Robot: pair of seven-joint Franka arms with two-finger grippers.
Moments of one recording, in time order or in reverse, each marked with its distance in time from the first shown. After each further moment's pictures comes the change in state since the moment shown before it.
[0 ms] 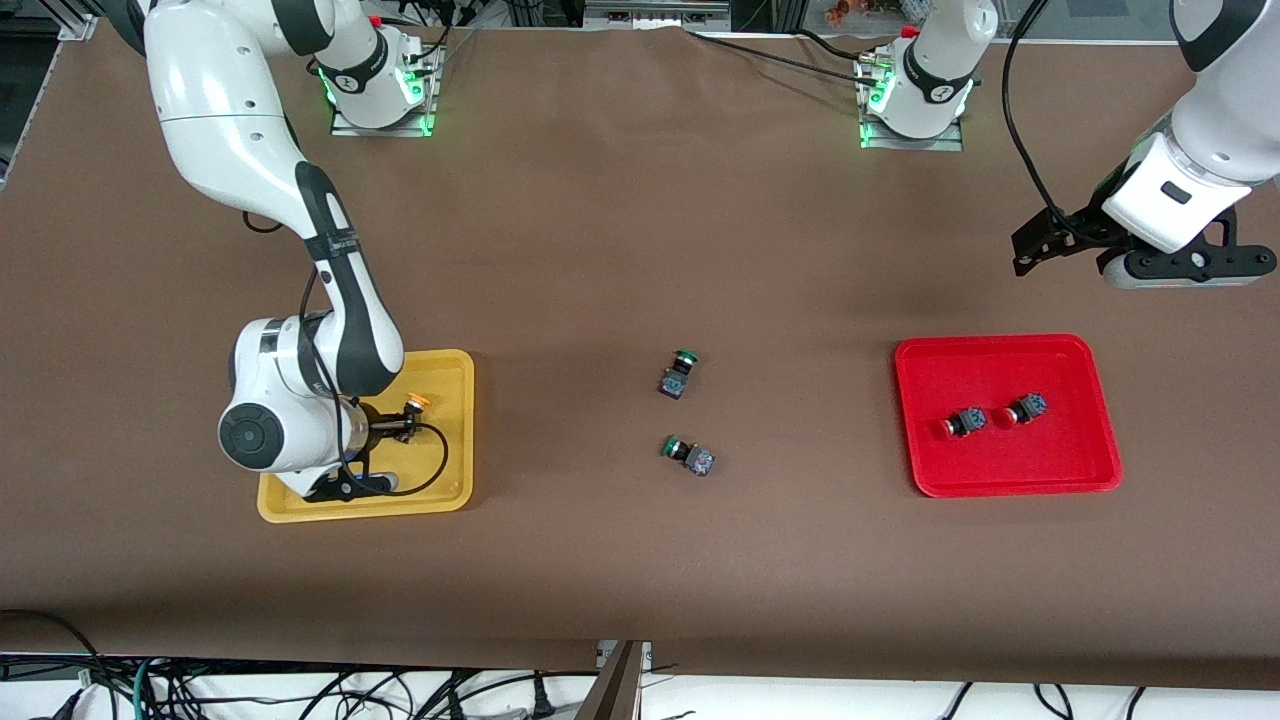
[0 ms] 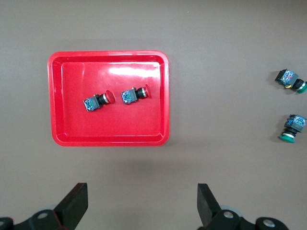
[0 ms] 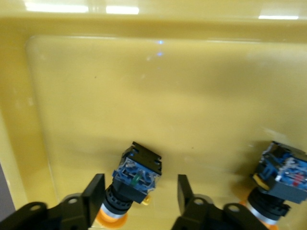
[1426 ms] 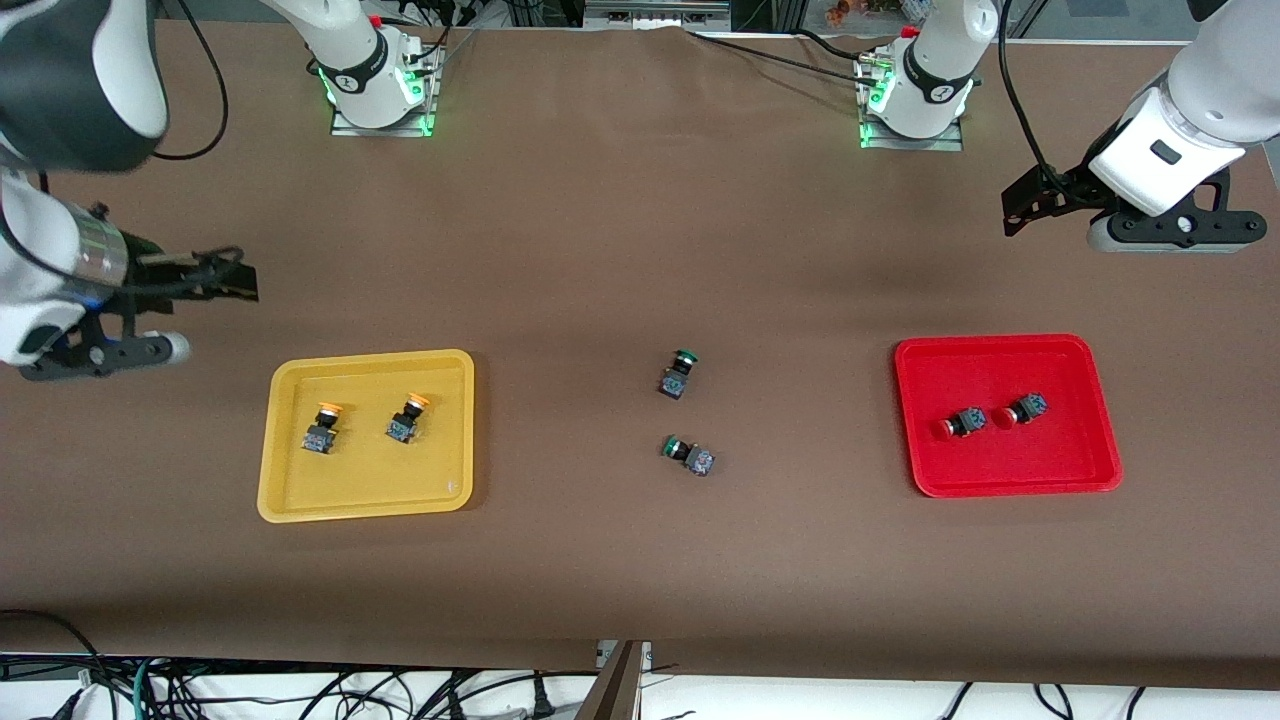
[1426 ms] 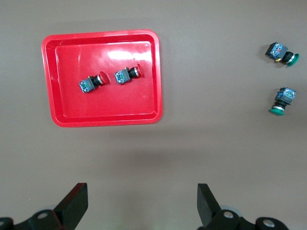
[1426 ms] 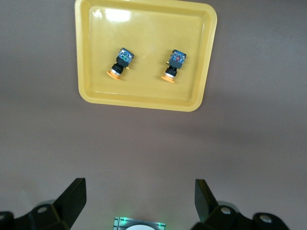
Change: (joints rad) left arm -0.009 -0.007 -0.039 0.087 -0.003 -0.168 0.000; right arm -0.051 -0.528 0.003 0.100 -0.157 -0.602 -0.063
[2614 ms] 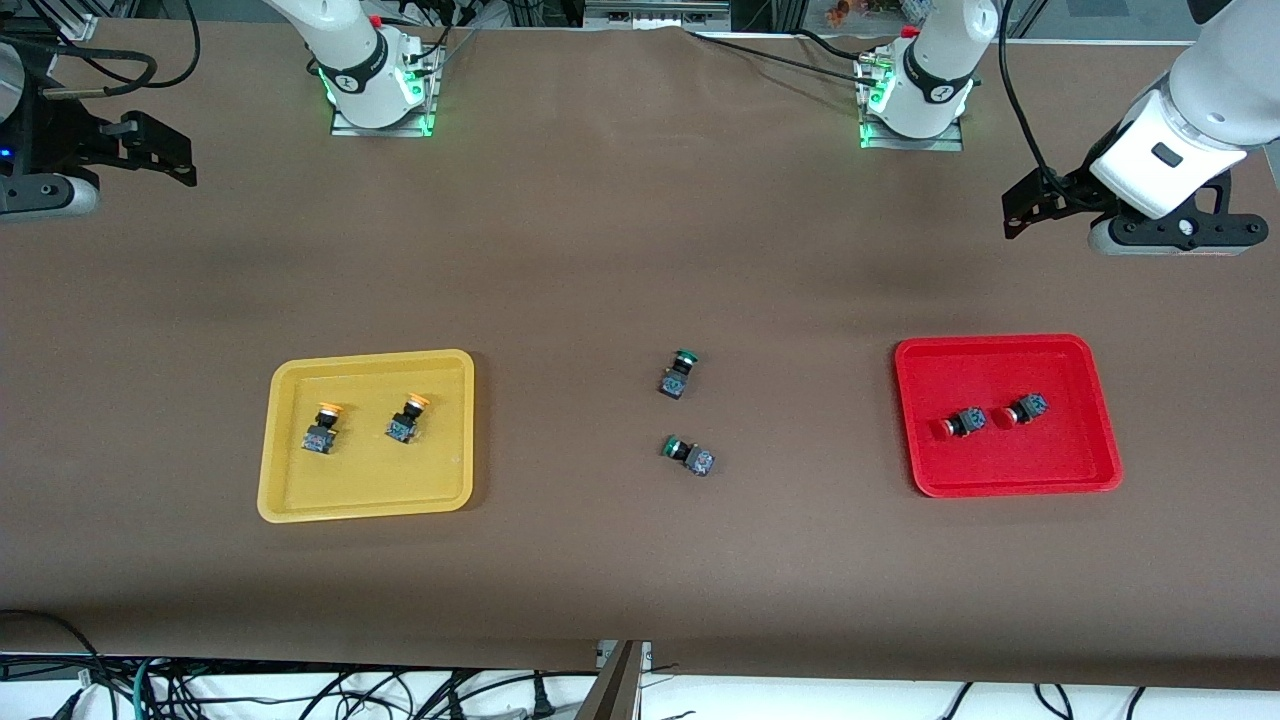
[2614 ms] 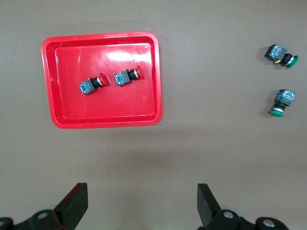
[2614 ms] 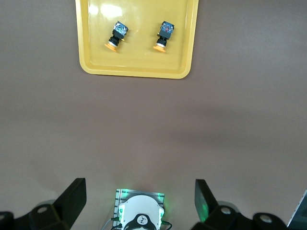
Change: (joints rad) left arm 0.000 0.006 0.000 0.006 0.000 0.002 0.000; right arm -0.101 -0.235 0.114 -0.132 -0.053 -0.101 0.046
